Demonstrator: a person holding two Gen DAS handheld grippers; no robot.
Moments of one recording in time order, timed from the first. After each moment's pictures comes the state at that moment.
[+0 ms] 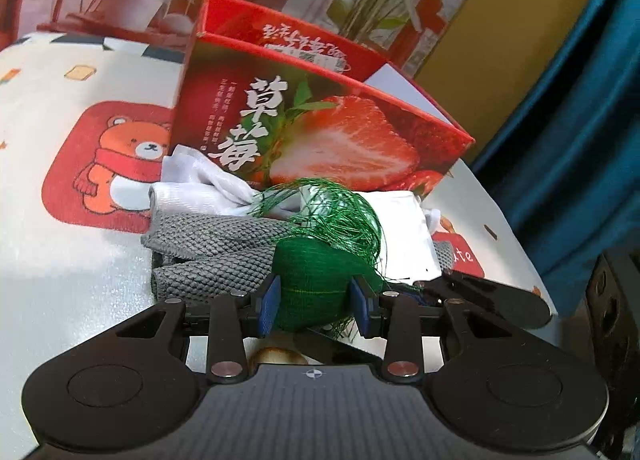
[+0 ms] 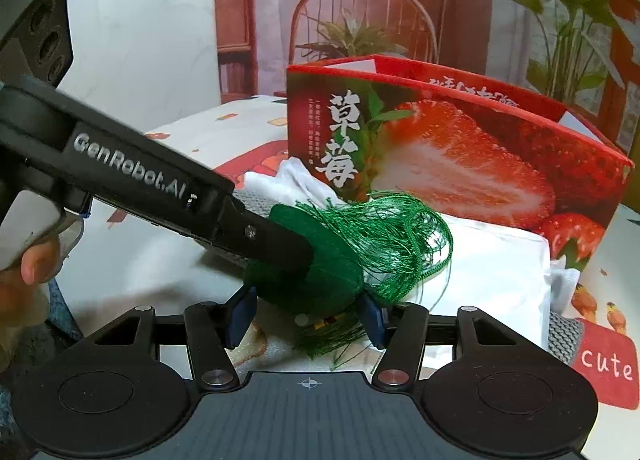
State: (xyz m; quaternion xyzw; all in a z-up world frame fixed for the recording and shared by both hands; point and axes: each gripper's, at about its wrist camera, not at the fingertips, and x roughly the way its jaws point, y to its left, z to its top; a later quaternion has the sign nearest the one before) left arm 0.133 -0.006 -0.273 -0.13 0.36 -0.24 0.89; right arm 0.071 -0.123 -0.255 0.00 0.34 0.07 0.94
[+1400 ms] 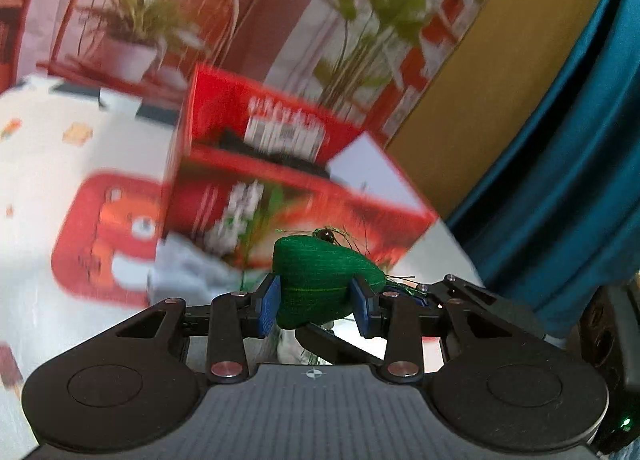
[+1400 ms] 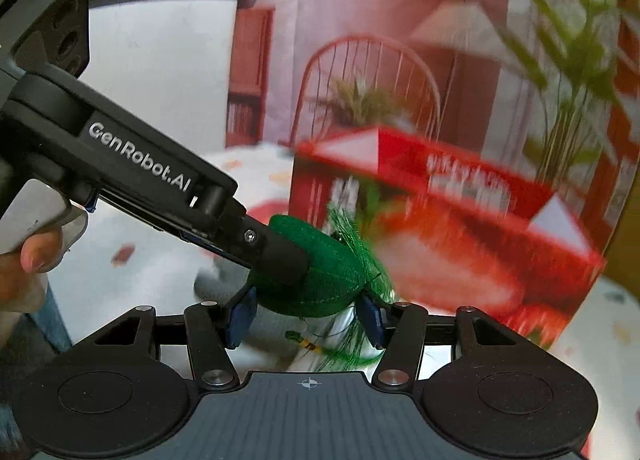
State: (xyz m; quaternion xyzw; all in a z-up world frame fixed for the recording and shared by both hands) left arm 0.138 0.012 -0.203 -0.17 0.30 -0.25 0.91; right arm 0.067 -0.120 -0.202 -0.06 0.25 0.07 0.96
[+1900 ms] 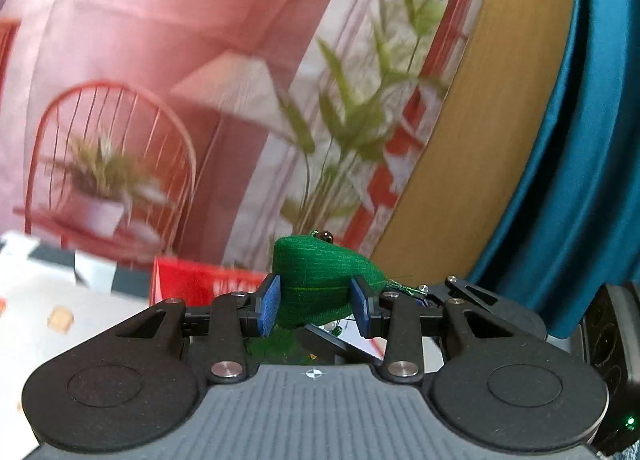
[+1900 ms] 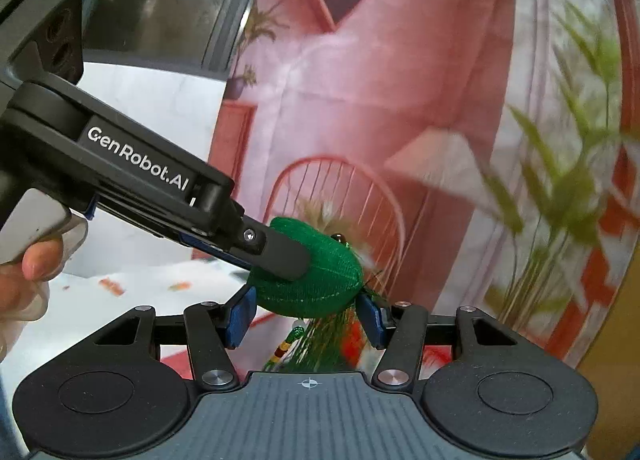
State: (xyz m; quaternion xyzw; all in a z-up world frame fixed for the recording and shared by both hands) left arm 0.178 -0.011 -0.075 -0.14 0.16 -0.24 0.95; right arm 0.142 -0.164 -0.077 -0.13 0.13 0.07 0.98
